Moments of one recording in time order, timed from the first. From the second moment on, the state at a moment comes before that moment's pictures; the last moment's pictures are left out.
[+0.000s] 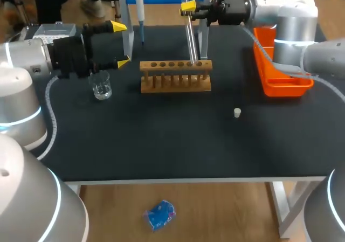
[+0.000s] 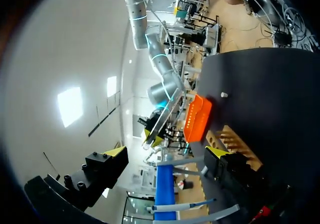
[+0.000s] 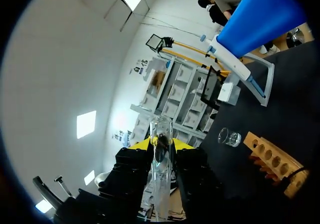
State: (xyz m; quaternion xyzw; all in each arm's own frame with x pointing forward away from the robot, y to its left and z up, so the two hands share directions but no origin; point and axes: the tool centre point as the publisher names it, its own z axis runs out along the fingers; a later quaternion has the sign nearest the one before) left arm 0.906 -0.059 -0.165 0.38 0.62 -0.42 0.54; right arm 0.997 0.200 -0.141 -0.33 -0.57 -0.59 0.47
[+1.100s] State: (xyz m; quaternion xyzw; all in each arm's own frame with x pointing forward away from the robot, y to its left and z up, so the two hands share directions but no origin) left arm 0.879 -0.094 -0.158 0.49 0.56 -0.41 0.53; right arm 0.957 0.201 -0.157 -0.42 -0.53 -0.52 0.52
